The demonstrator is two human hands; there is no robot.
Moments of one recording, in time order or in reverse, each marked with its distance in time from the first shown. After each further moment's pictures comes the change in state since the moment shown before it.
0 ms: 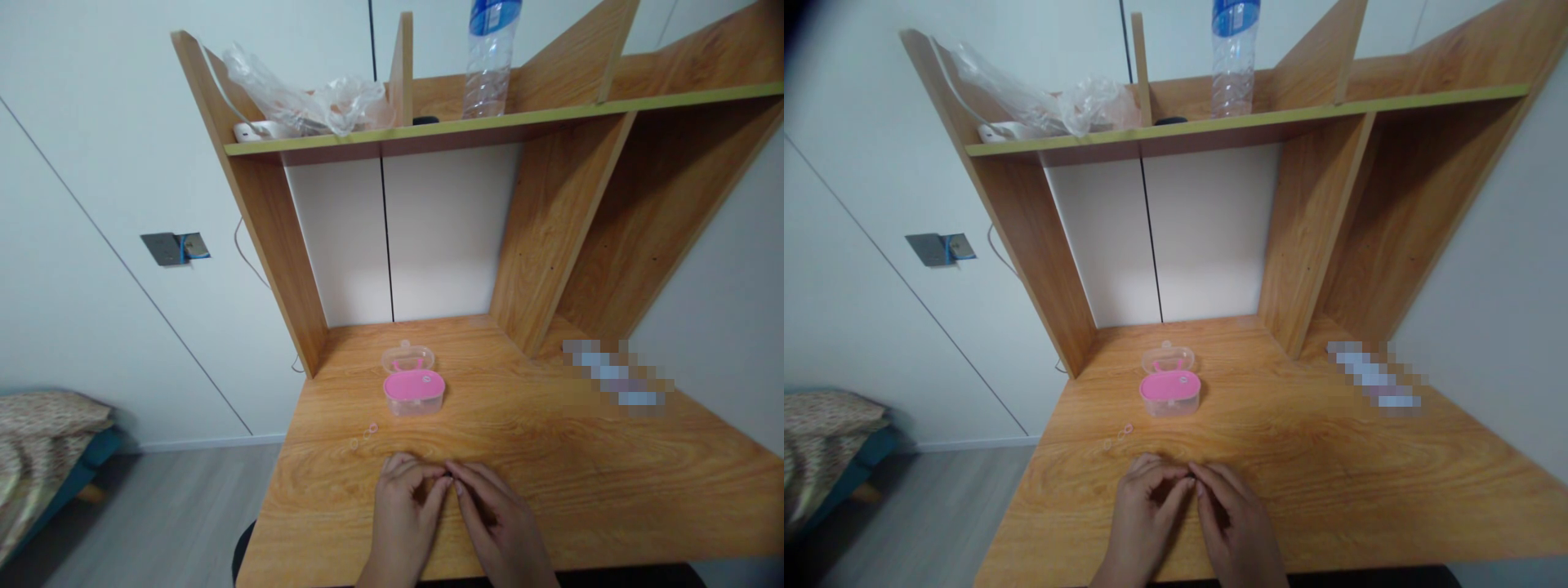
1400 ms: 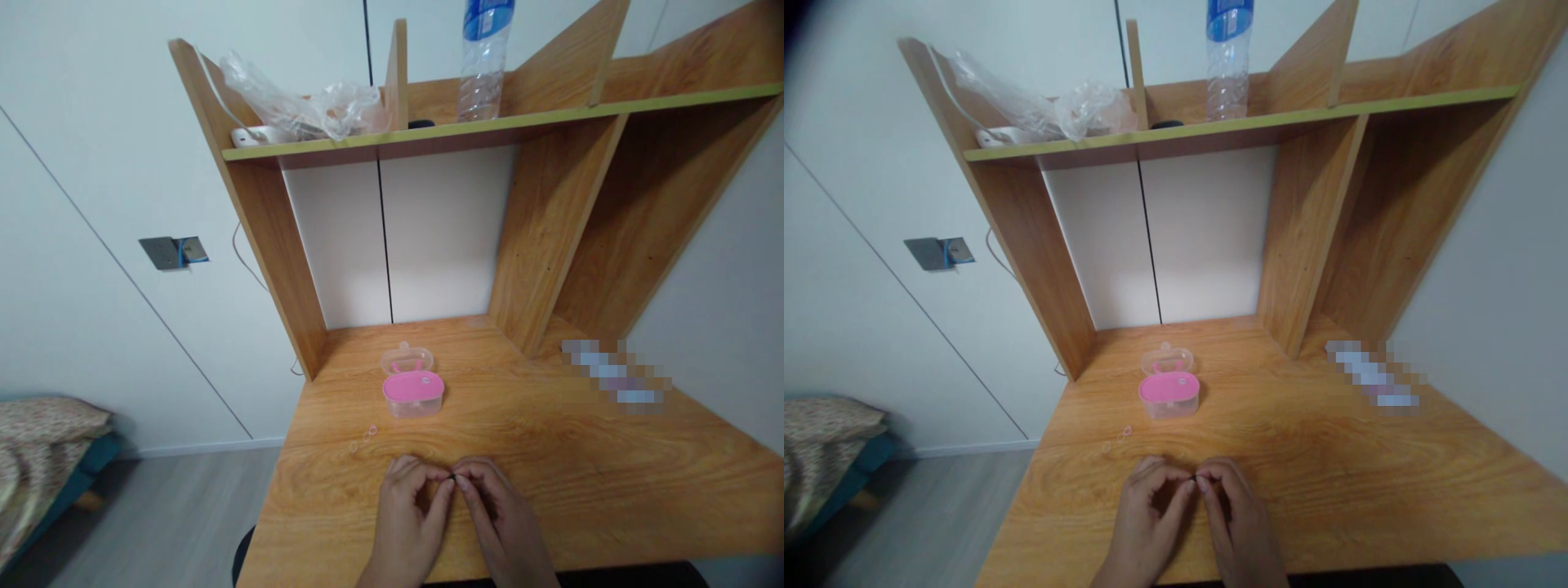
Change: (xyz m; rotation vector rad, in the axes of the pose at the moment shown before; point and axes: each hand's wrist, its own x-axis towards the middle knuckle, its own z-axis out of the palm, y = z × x) left_hand 0.000 0.005 -0.002 -0.039 -0.046 -0.010; right_hand 0.000 0.000 0.002 0.139 -0.004 0.166
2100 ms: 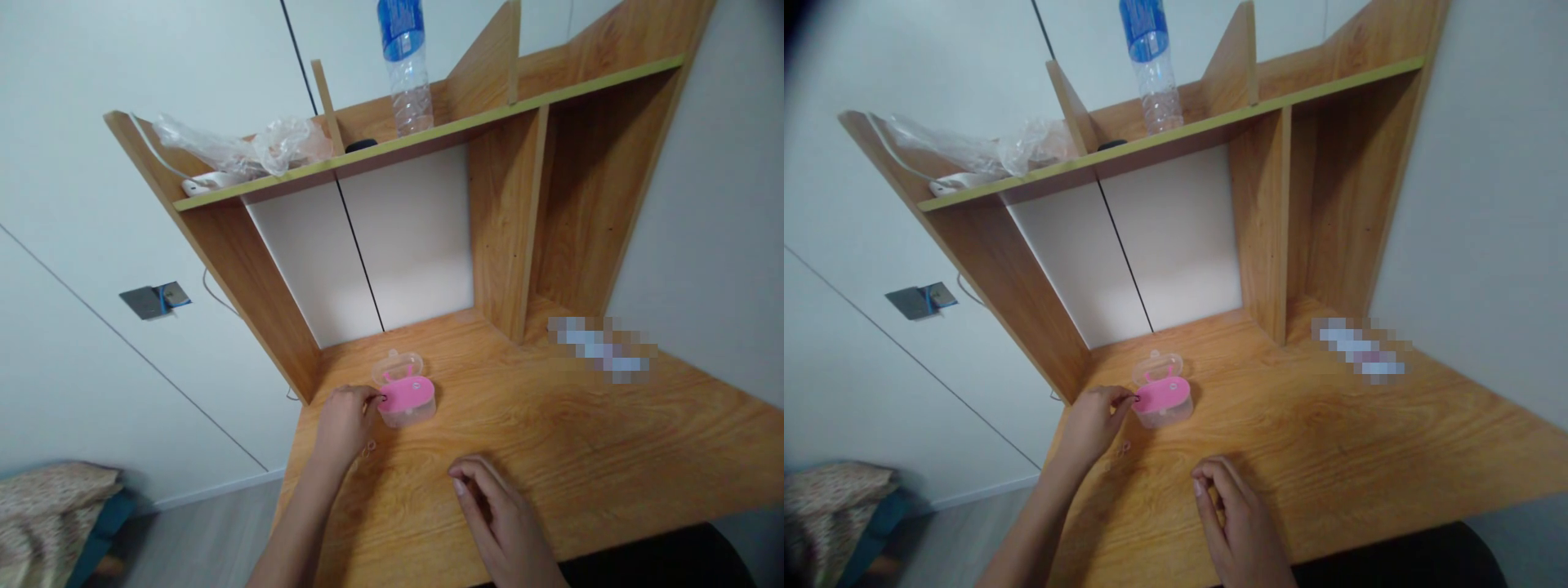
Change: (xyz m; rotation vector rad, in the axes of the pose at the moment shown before) left_hand 0.126 0.005 -0.087 0.691 -0.224 0.068; right_hand -0.003 -0.010 -0.006 0.013 -0.015 -0.005
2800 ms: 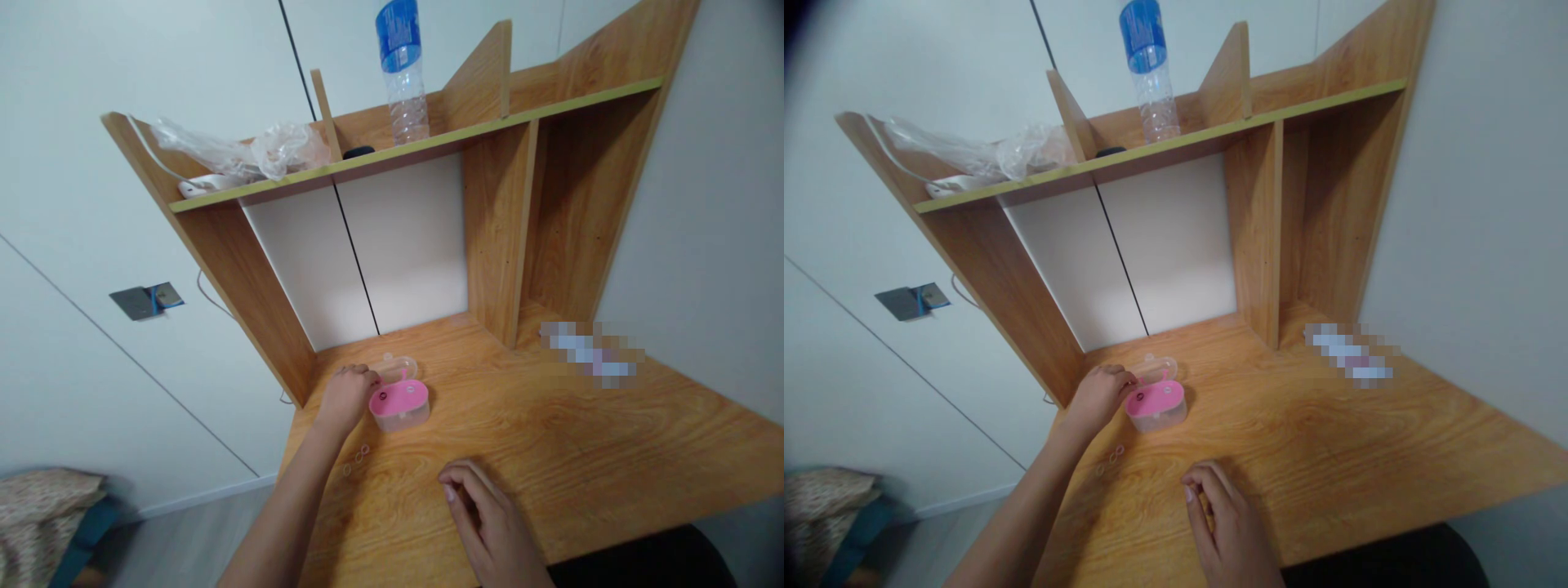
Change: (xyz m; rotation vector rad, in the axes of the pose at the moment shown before) left_hand 0.044 -0.002 -0.001 0.239 -0.112 0.167; right_hand 0.002 -0.008 -0.002 -0.039 0.004 -0.047
